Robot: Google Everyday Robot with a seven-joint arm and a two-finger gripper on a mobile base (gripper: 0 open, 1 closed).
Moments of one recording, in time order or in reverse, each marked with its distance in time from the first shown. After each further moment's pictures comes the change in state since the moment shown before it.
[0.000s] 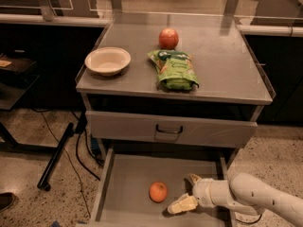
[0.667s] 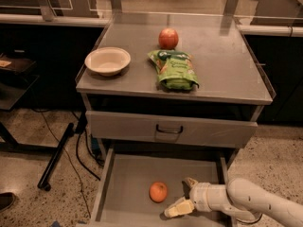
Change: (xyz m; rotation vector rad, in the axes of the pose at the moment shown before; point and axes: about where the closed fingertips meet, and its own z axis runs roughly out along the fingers) arm 0.008 0.008 0.016 -0.021 -0.028 0.025
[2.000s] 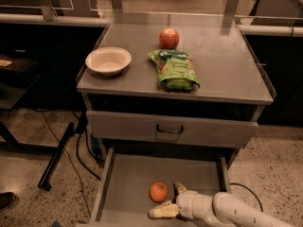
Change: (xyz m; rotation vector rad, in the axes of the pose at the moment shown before) arm 0.006 0.008 0.061 0.027 -0.159 0.088
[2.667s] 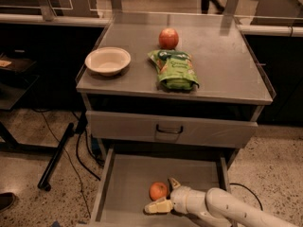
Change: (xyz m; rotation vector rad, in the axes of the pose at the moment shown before) arm -0.008 -0.005 0.027 -0.009 -0.021 -0.041
